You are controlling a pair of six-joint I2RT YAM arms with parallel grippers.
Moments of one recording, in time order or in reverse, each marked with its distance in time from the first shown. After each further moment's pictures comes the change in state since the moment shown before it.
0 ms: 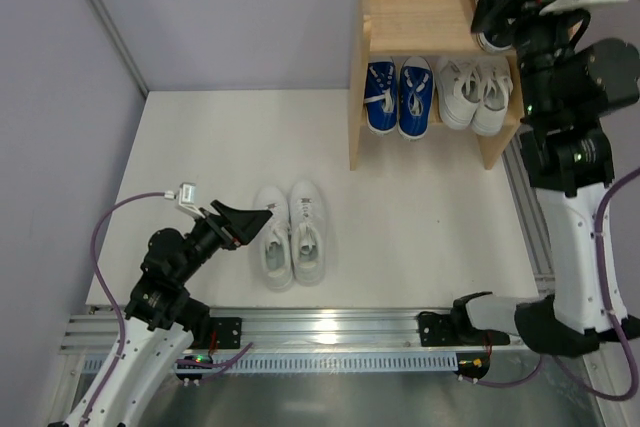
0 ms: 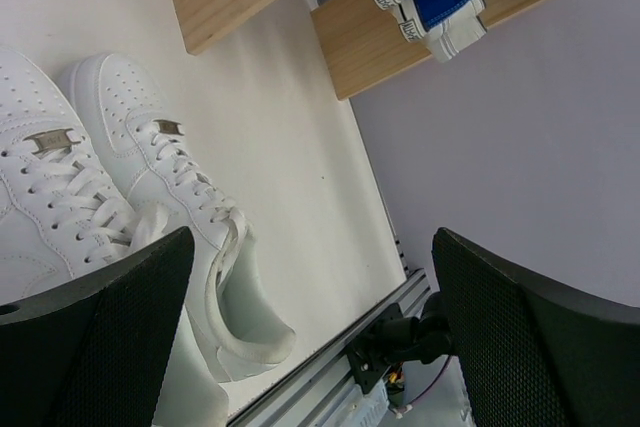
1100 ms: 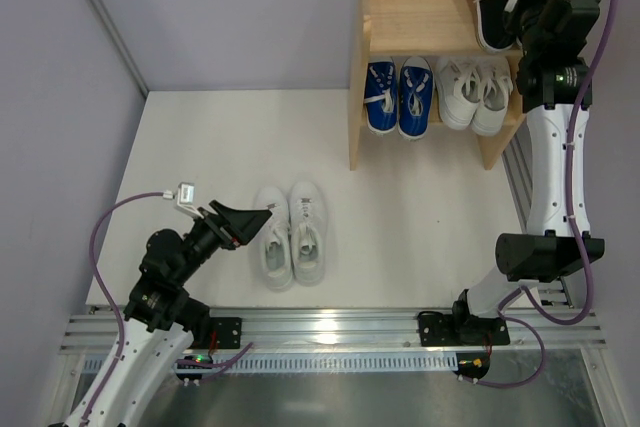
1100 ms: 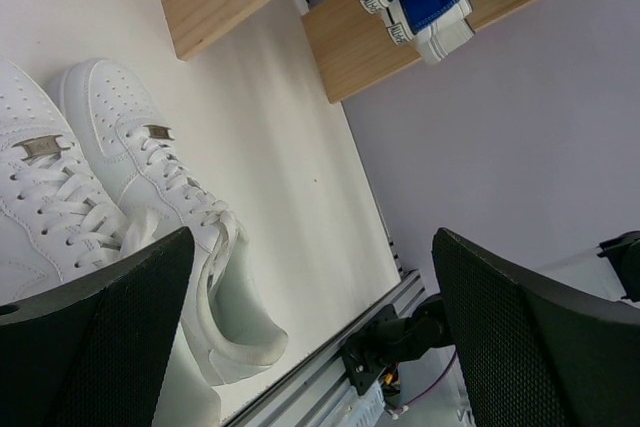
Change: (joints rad) left arm 0.000 -0.004 0.009 0.002 0.003 -0.002; right arm -0.256 0.310 0.119 -0.204 -0.037 -0.021
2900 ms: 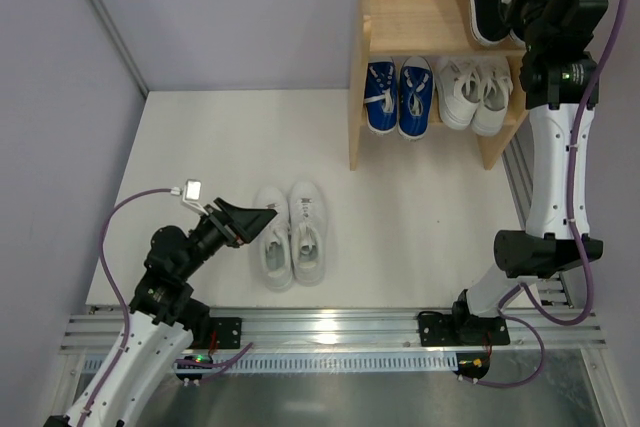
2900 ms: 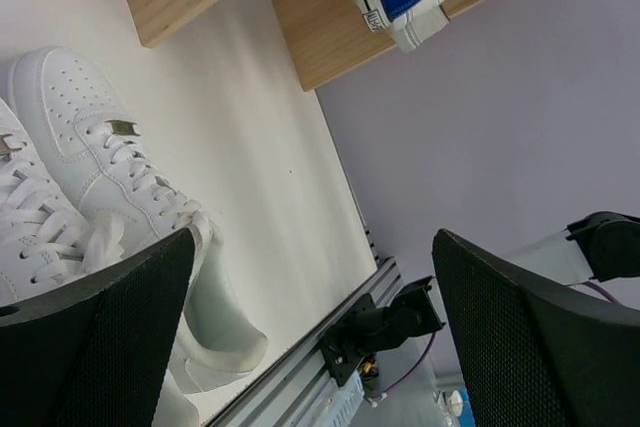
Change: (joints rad) left arm 0.000 0.054 -0.032 0.114 0.066 -0.048; right arm 0.018 0.024 0.124 -0.096 -0.051 0.007
